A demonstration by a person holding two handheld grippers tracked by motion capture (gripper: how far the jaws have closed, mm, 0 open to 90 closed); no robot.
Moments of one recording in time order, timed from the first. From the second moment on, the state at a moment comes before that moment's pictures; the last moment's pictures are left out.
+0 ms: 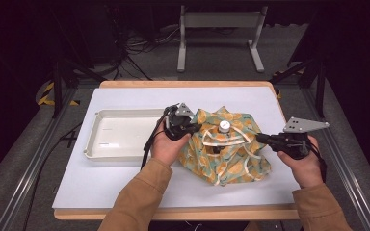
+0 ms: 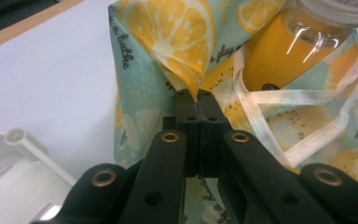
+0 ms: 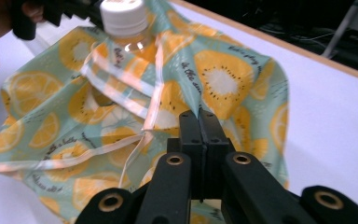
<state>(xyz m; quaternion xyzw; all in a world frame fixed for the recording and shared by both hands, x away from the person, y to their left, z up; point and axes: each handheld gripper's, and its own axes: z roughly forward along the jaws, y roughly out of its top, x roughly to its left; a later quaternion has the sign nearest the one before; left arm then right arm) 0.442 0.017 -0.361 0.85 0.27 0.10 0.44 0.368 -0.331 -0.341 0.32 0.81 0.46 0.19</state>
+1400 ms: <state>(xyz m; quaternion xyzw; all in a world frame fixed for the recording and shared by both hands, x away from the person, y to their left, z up) 0.409 0.032 -0.335 0.82 0.24 0.11 0.51 0.432 -0.314 -0.379 0.37 0.81 0.41 0.18</state>
